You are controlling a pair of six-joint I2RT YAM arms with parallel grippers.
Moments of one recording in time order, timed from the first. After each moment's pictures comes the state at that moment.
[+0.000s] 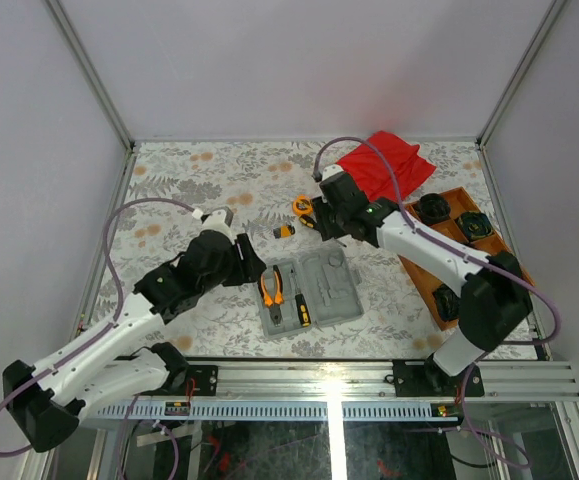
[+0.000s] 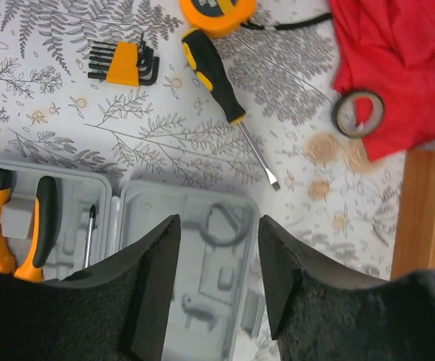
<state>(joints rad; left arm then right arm) -0.73 0.90 0.74 -0.49 -0.15 -0.74 0.70 1.58 1.25 -0.52 0.22 0.23</state>
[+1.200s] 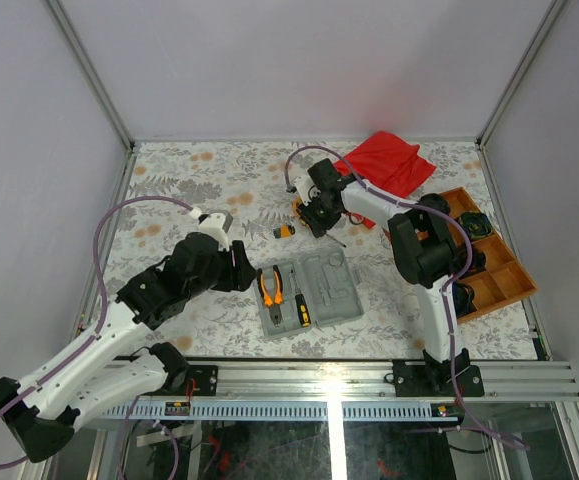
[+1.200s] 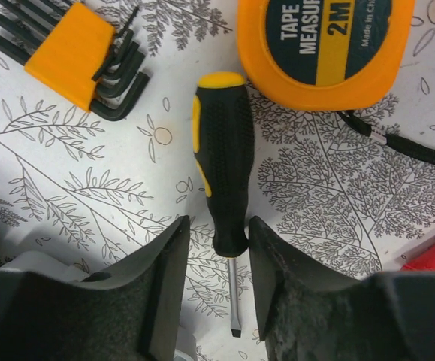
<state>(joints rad) -0.73 0.82 0.83 -0.65 -0.11 -0.54 0.54 2.21 1.68 -0.64 -0.18 -0.30</state>
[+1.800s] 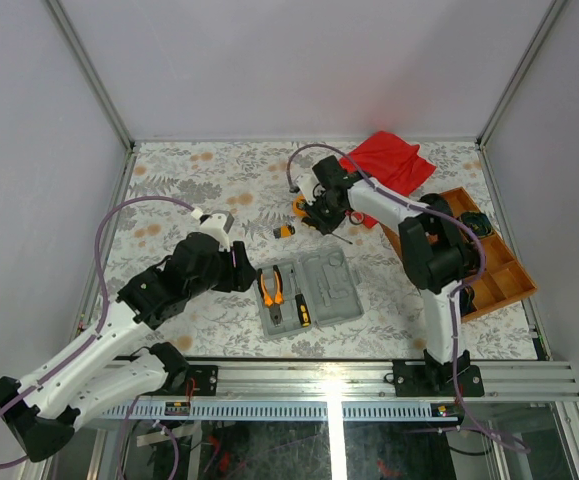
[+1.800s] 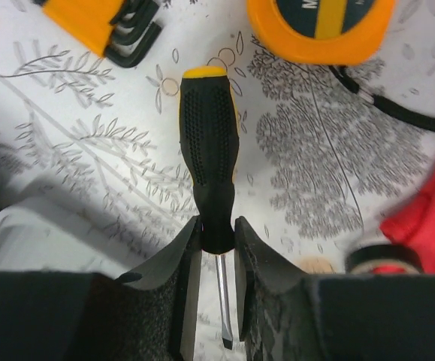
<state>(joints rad) -0.73 0.82 0.82 -0.65 -0.10 -0.54 0.53 2.16 1.67 -0.69 -0.17 -0.39</state>
